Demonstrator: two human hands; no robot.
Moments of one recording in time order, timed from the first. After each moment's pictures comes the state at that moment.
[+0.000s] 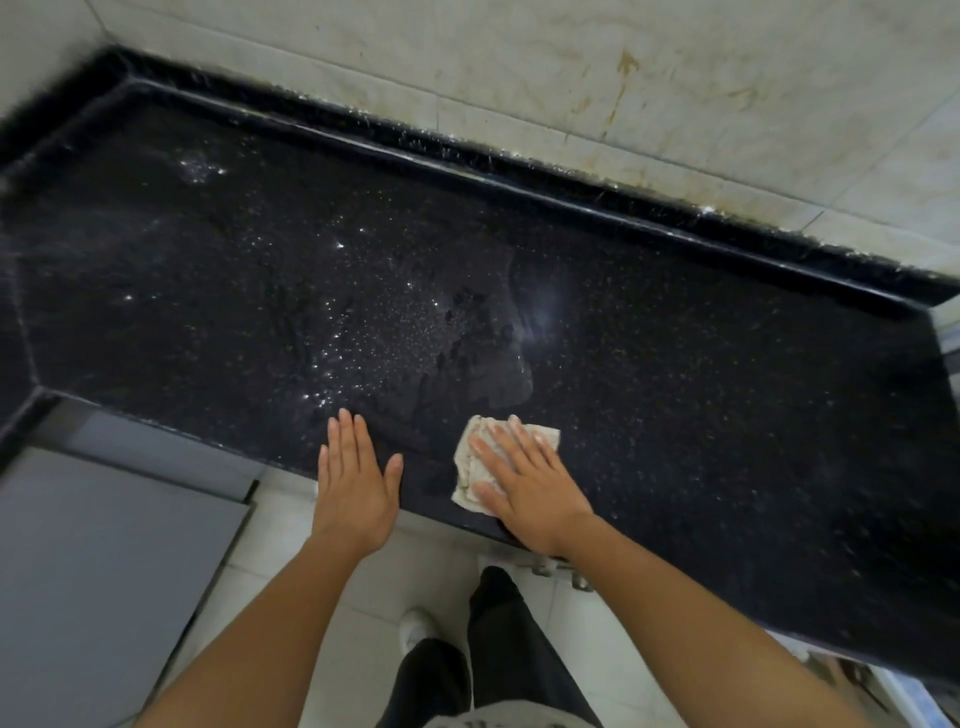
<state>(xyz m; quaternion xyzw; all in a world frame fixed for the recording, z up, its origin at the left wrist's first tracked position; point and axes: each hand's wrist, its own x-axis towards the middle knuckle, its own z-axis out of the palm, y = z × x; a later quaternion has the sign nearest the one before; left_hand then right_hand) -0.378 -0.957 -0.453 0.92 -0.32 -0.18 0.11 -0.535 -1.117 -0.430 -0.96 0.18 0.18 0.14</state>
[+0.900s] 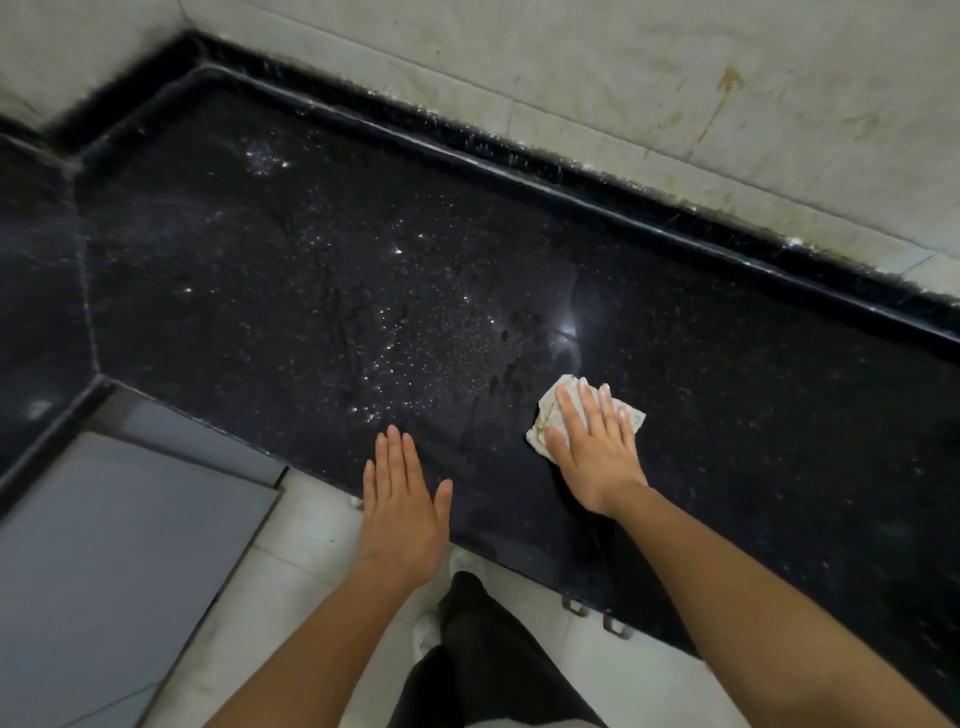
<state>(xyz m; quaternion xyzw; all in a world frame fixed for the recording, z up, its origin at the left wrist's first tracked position) -0.380 -0.960 -0.455 0.93 -0.31 -0.17 0.10 -0.484 -1.179 -0.435 -0.91 0.33 0.17 0.18</state>
